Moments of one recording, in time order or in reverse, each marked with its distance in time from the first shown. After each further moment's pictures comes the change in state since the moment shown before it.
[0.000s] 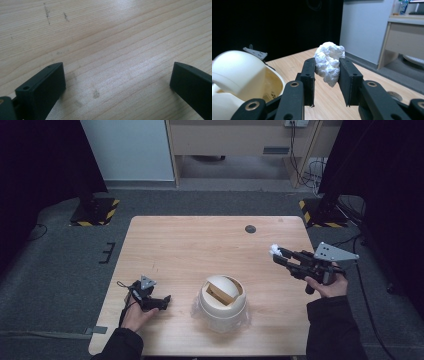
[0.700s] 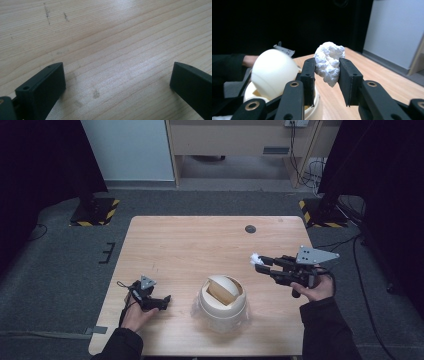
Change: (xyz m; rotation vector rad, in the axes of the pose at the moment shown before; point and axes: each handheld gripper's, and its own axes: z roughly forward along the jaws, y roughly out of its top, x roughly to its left) left arm 0.000 0.000 0.000 0.000 0.000 0.000; right arm 0.029 0.002 0.032 0.043 0.193 -0.011
